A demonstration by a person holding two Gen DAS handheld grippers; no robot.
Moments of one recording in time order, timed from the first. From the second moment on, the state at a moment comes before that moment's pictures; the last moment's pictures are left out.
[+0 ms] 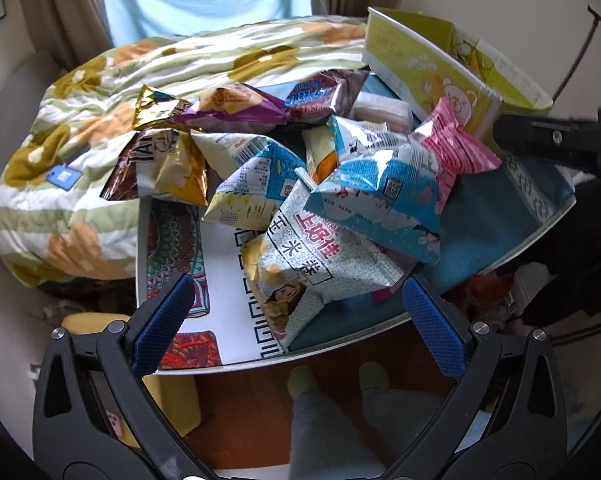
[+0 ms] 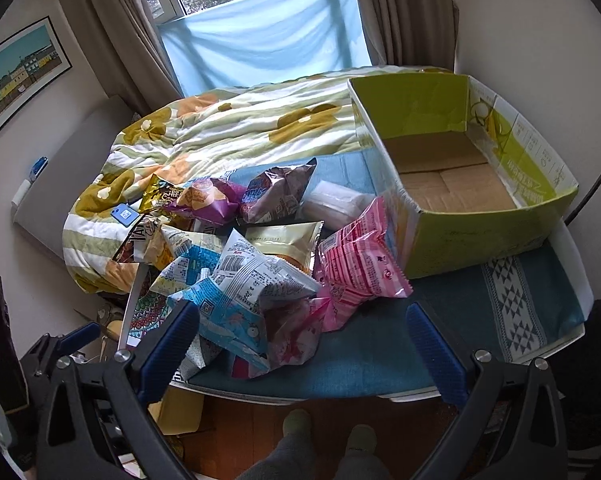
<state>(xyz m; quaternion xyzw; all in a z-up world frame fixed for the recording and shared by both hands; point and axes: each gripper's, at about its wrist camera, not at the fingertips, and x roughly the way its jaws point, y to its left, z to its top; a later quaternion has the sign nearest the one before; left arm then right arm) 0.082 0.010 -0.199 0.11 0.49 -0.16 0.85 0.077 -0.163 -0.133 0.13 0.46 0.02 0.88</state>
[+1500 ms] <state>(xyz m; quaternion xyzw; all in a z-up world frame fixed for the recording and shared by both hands) 0.135 0.021 -0.246 0.24 0.47 -0.32 0.79 0.150 -0.123 -0.223 0.31 0.53 -0.02 0.79</state>
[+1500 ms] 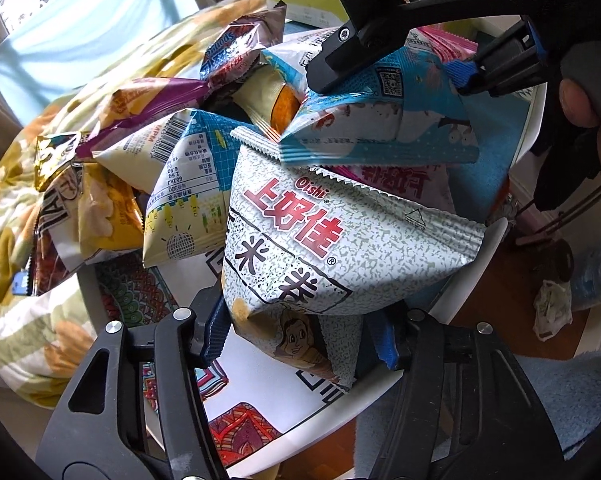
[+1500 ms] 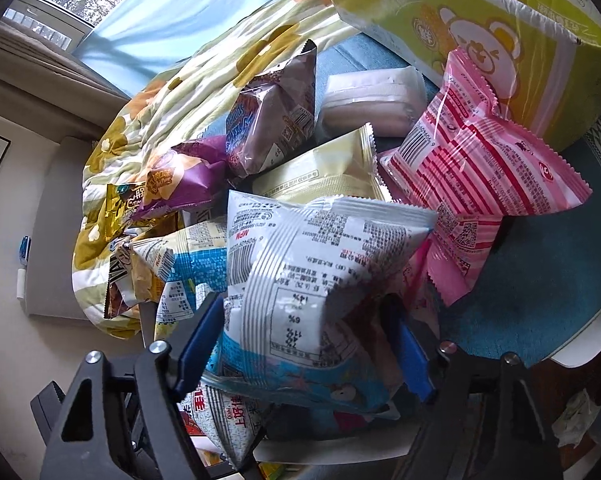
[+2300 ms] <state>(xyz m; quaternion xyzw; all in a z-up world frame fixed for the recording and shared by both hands) 0.106 0.010 -0.143 0.21 0.40 -0.31 0.83 0.134 -0.137 -0.129 0.30 0.45 0.00 0.84</state>
